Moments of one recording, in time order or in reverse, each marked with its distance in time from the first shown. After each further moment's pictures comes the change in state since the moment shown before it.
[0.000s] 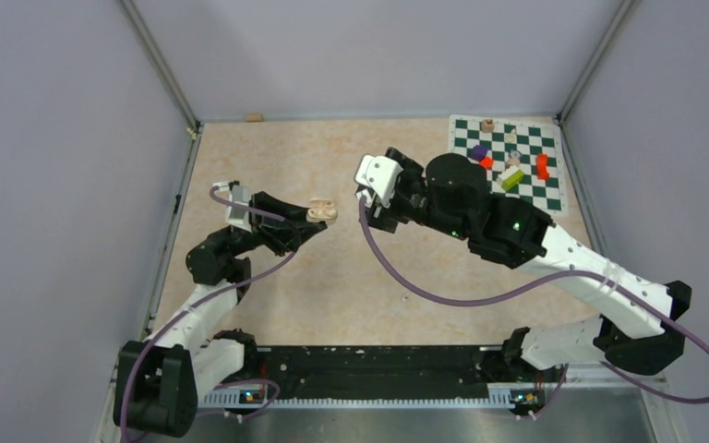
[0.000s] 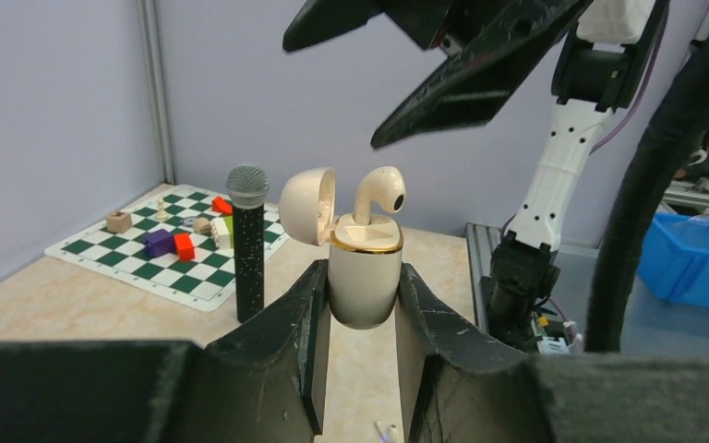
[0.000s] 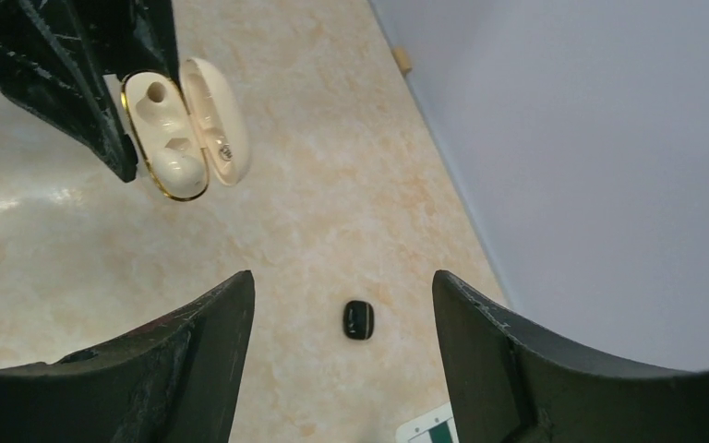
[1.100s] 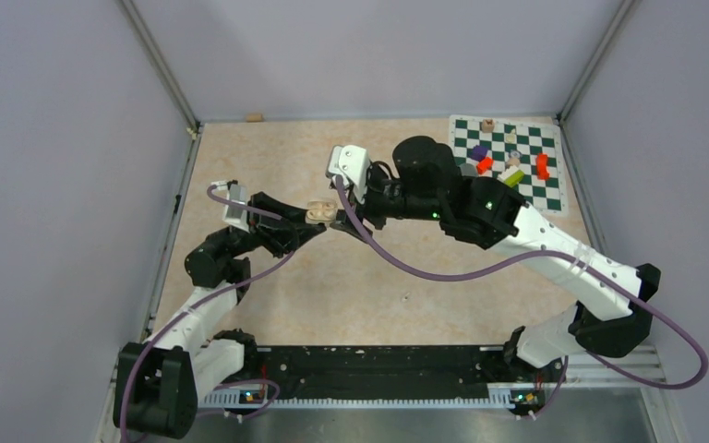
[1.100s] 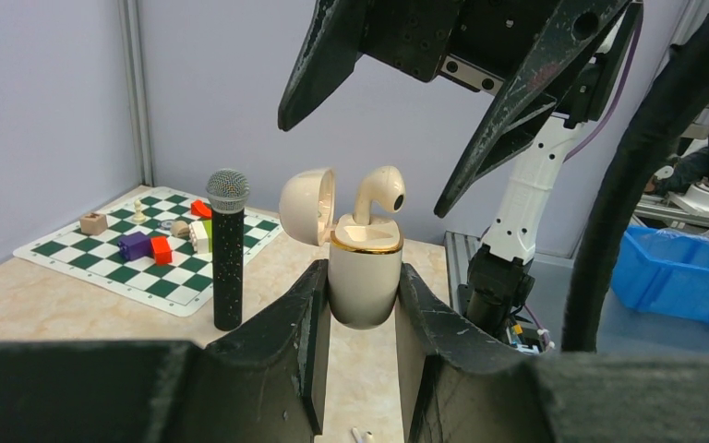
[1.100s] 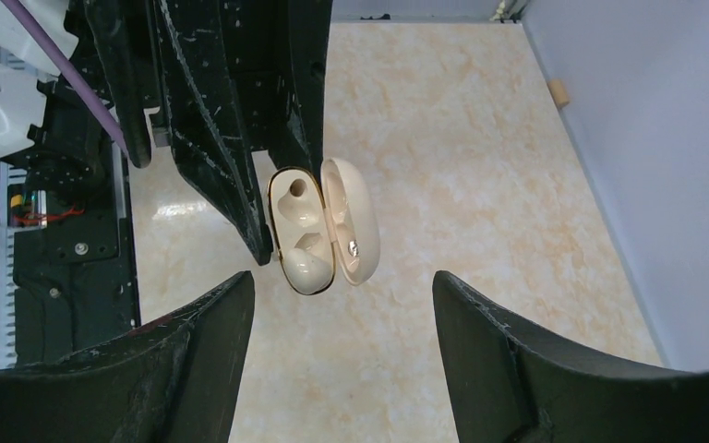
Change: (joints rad) left arm 0.000 -0.005 0.010 0.048 -0.002 -0.114; right arm -0.006 0.189 0.206 -0.135 -0.313 0.192
